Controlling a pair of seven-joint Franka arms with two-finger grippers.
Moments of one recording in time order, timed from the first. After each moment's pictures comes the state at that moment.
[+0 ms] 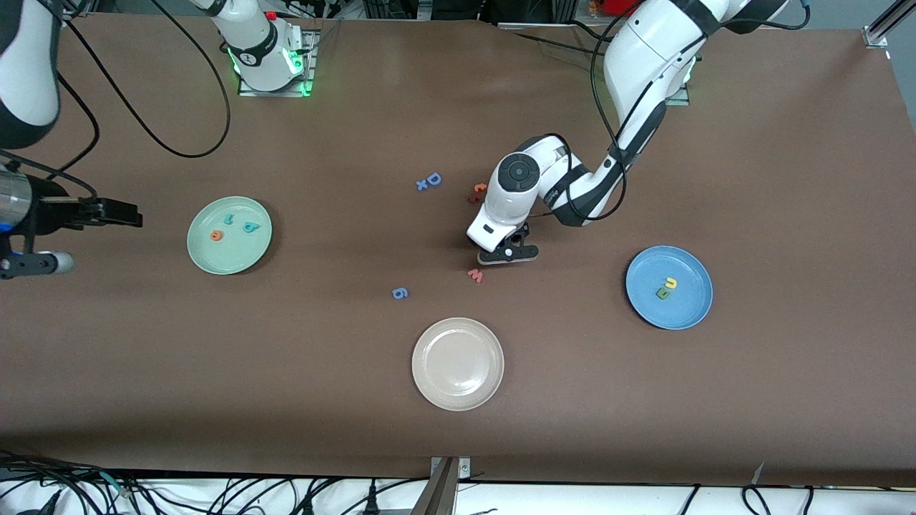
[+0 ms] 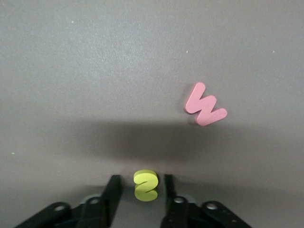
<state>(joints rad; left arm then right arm) -0.37 0.72 -0.36 -1.79 0.28 2.50 -1.01 0.10 0.34 -0.16 -1.28 0.03 1.42 -0.11</state>
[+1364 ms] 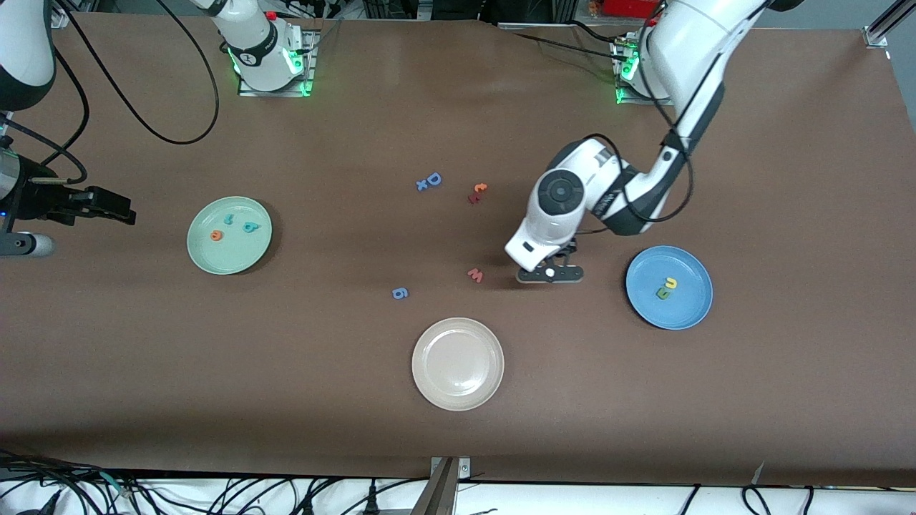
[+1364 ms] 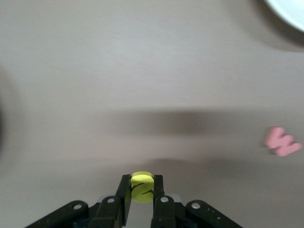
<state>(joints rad) -0.21 0.59 -0.36 -1.74 0.26 2.18 -0.68 0.10 0.23 -0.13 -1.42 0.02 1.56 -0.06</state>
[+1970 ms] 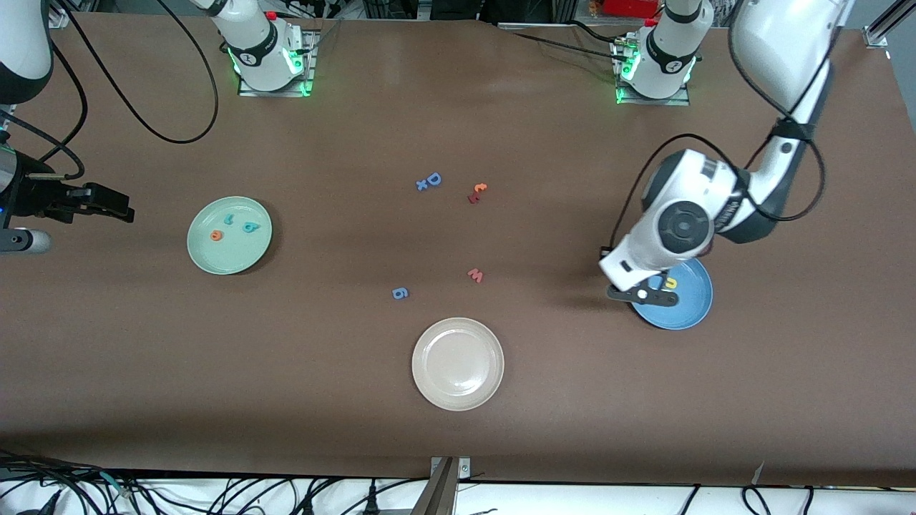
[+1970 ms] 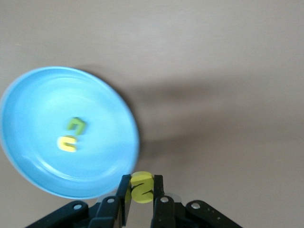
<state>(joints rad) 0.06 0.48 -0.36 -1.78 0.23 2.02 -0.24 0.10 0.23 -0.13 -1.42 0.02 1.55 -0.05</state>
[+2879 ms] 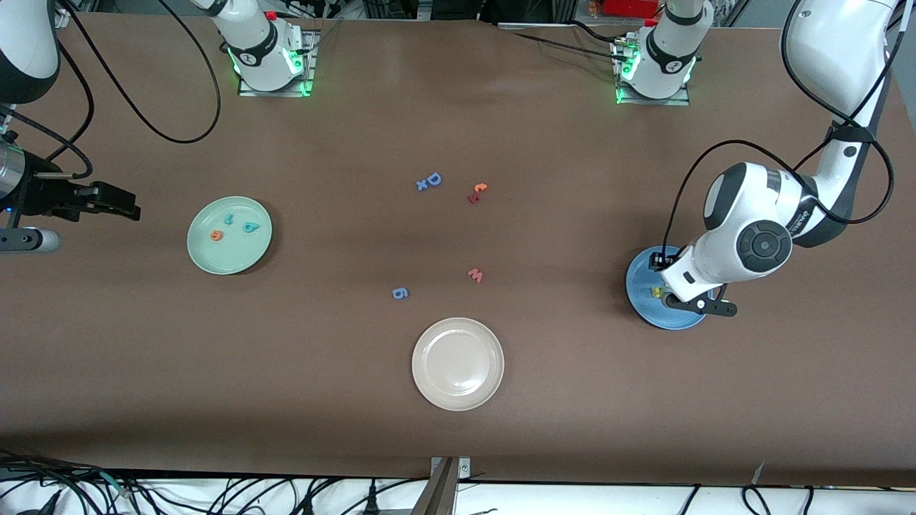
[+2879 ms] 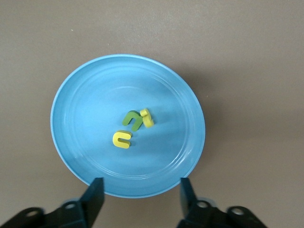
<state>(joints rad) 0.18 0.48 -0.36 -1.80 0.23 2.02 -0.13 0.10 0.23 -0.12 -1.42 0.02 1.54 -0.05</state>
